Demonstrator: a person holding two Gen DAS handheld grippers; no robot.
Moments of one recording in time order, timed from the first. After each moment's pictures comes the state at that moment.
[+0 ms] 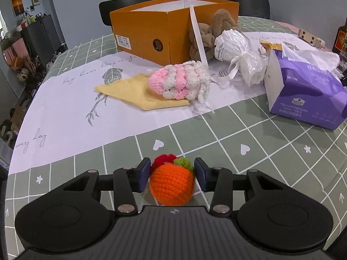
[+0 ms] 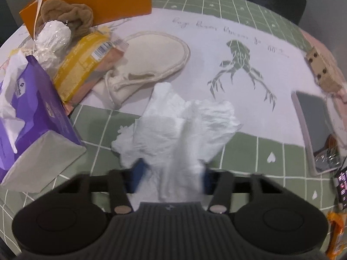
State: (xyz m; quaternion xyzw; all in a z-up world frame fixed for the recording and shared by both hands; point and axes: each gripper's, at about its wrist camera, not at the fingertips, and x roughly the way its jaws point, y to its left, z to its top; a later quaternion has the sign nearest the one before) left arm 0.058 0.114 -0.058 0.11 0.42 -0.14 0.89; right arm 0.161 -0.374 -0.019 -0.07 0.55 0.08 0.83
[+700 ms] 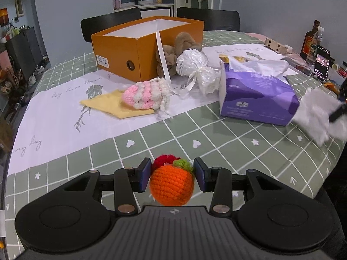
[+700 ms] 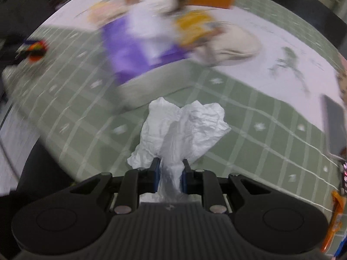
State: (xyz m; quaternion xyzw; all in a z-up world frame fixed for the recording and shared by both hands) left arm -0.001 0.108 -0.019 0.10 0.39 -0.21 0.89; right arm 0.042 -0.319 0.036 -0.13 0.57 0.23 0.78
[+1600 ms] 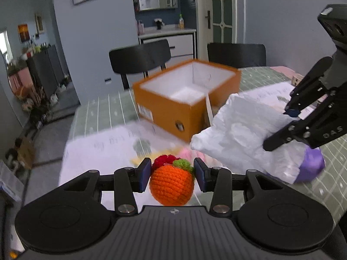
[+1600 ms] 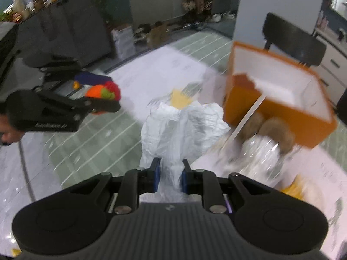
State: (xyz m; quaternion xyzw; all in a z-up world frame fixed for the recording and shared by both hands) left arm 0.080 0.147 0.082 0.11 0.33 -0.16 0.93; right arm 0.166 -0.085 0.129 -0.15 0.45 0.35 0.81
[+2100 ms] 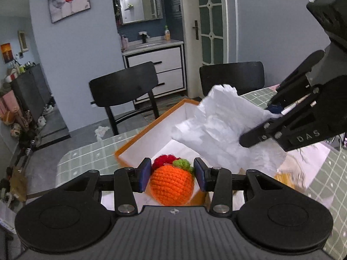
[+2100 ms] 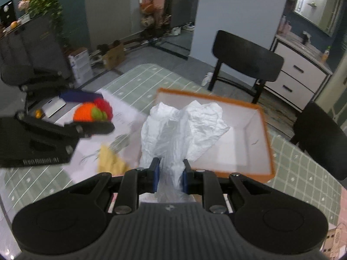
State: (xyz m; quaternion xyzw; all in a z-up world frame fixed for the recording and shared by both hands) left arm 0.227 0.069 0.129 0.12 0.31 -0.20 0.92; right arm 0.307 -0.127 0.198 -0.14 0.43 0.26 0.85
